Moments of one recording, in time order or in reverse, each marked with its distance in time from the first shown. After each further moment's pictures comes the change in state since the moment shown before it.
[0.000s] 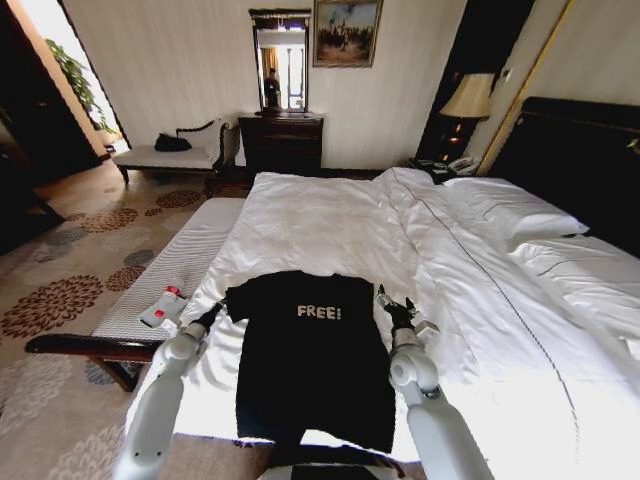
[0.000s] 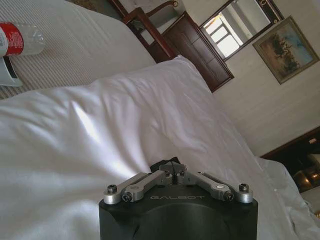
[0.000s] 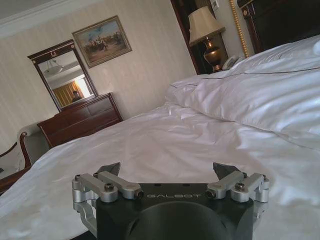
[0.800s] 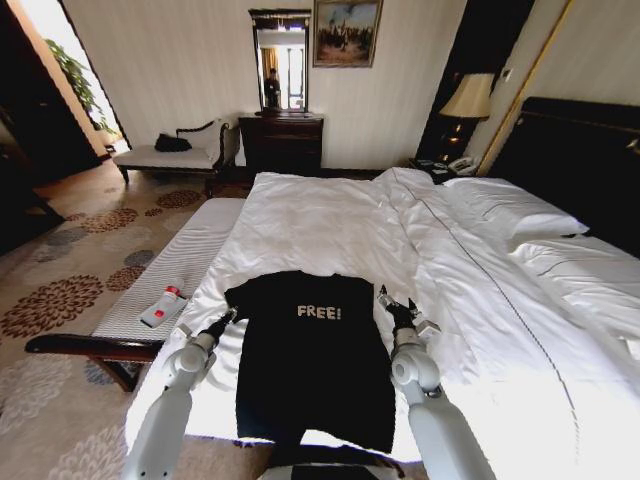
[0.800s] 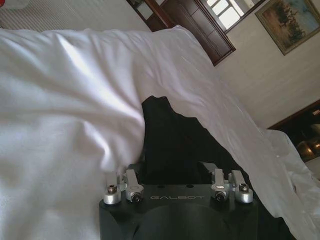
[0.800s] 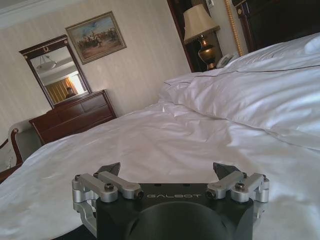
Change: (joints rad) left arm 0.066 -0.068 0.067 -0.038 0.098 0.003 0.002; right arm -0.007 -0.010 0.007 -0.005 0.004 -0.006 0.015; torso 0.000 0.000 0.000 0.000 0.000
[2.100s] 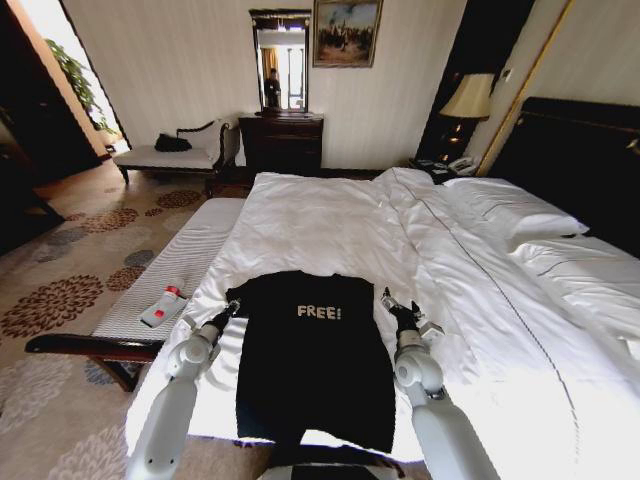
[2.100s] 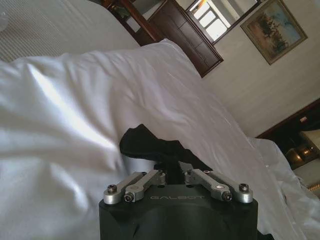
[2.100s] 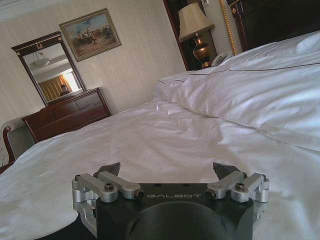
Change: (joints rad) left arm -0.055 0.019 0.005 -0.002 -0.003 -0.013 0.004; right arm -0.016 -0.013 0.008 0.002 0.010 0.001 0.014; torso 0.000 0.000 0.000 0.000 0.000
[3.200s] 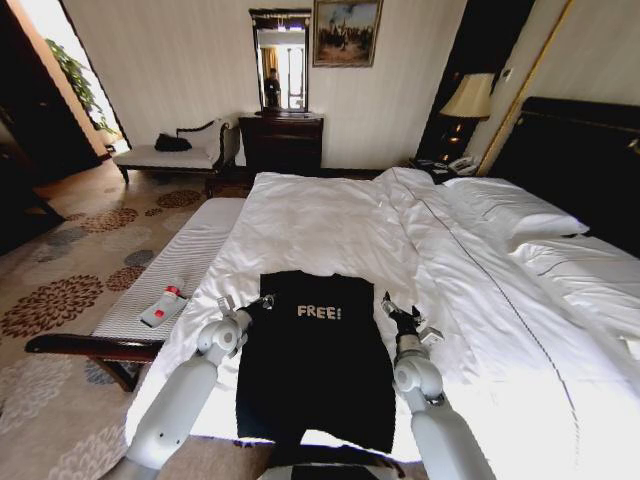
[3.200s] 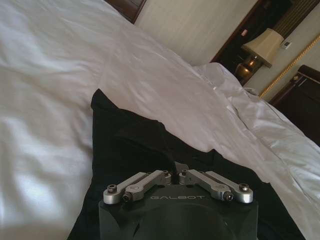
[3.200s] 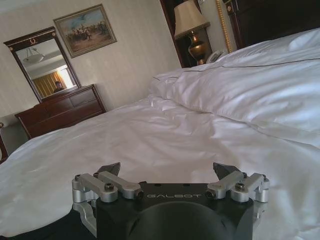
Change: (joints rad) left arm -0.140 0.141 0.393 -0.041 0.079 0.014 0.008; right arm -0.028 0.015 0.006 0.007 -0.019 0.000 0.006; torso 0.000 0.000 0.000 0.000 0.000
